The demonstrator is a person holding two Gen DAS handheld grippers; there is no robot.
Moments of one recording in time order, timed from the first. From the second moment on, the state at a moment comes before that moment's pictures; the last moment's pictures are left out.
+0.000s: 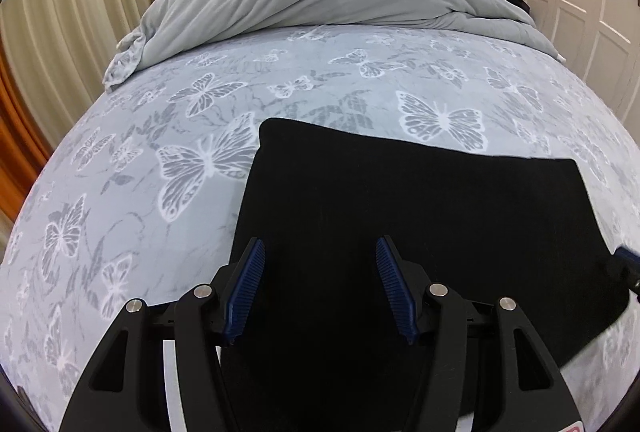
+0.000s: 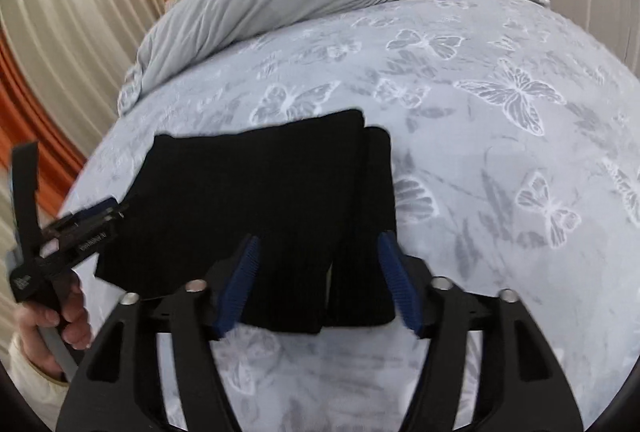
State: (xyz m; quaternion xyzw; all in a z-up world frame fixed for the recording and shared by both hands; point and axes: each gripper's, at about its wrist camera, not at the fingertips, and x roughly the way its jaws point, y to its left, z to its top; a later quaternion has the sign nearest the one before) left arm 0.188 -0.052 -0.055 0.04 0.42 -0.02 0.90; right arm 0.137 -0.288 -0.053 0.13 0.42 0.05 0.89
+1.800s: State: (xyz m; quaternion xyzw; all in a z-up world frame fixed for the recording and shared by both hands) left arm 0.079 -0.012 -0.053 0.03 0.39 -0.03 0.92; right arm 0.095 -0.264 -0.075 0.10 0.42 0.02 0.90
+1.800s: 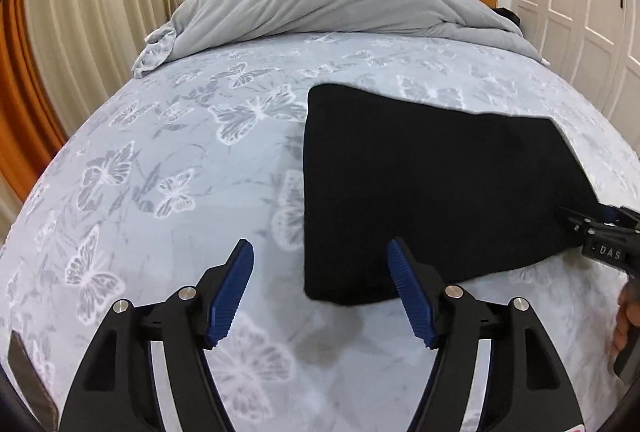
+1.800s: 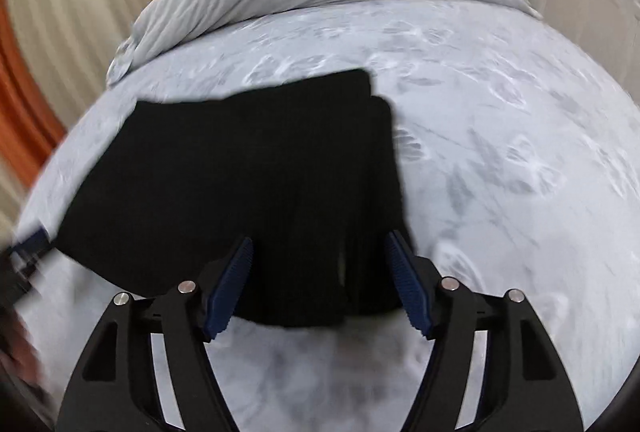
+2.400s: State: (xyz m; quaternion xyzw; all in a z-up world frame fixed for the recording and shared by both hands) left arm -0.026 0.000 -0.050 0.02 0.35 0.00 0.94; right arm -0.016 -0.237 -0.061 0.09 0.36 -0.03 0.93
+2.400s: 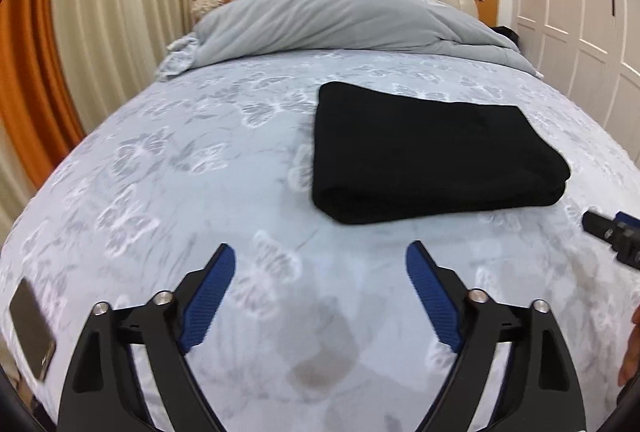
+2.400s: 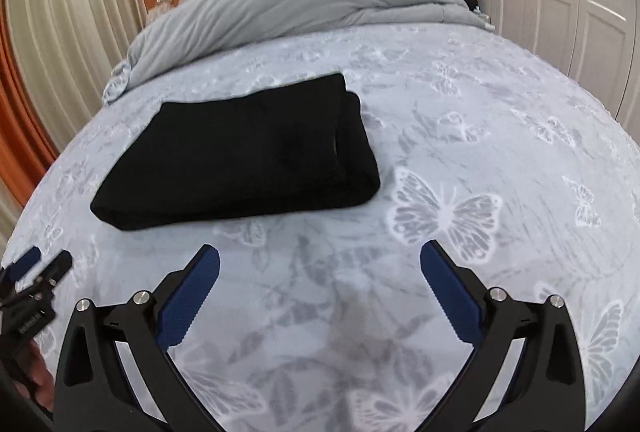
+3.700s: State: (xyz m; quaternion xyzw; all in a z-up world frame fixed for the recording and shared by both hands) left arm -0.005 -0.008 -0.074 0.02 0.31 0.00 0.95; right arm -0.011 -0.183 -0.084 -0.02 0.31 -0.07 0.95
